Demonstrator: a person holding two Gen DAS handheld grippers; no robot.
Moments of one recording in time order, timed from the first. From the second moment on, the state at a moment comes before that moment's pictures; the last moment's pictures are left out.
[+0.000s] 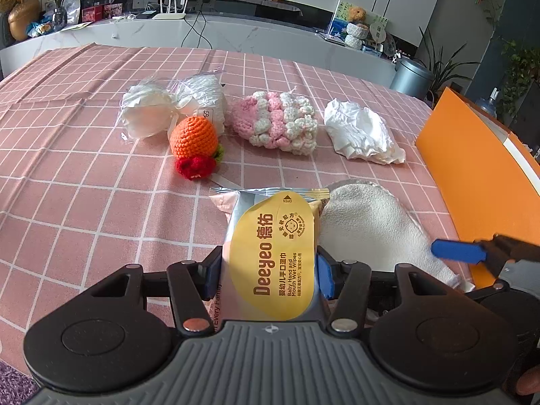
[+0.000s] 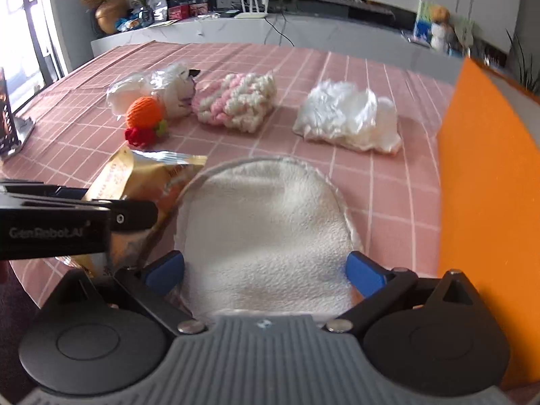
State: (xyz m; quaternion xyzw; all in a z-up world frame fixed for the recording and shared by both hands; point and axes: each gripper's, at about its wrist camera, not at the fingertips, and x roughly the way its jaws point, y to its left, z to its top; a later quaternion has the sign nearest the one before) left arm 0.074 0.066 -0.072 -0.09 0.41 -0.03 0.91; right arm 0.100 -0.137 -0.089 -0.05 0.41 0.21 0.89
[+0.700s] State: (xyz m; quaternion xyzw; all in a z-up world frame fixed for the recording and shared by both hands) left arm 0.079 0.065 -0.073 -0.10 0.41 -0.03 0.91; right arm 0.084 -0.131 -0.080 -0.08 0.38 0.22 0.90
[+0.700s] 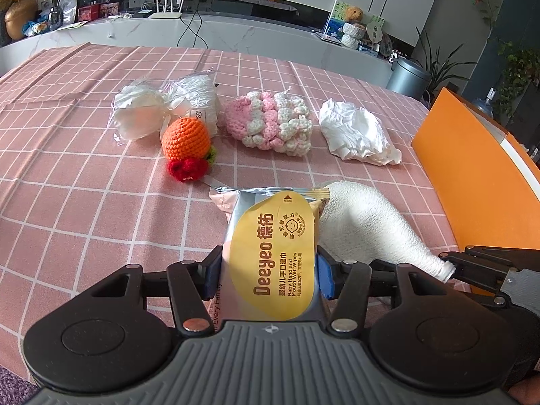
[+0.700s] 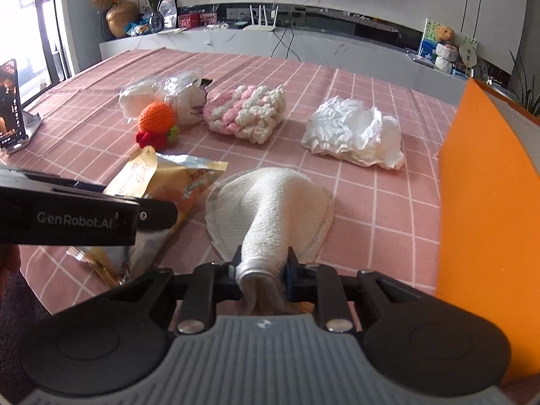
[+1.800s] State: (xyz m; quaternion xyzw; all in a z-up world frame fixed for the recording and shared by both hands) left arm 0.077 -0.011 0.030 -0.09 0.29 -0.12 0.94; right arm 0.047 -0.260 0.042 0.03 0.23 0.15 0.96
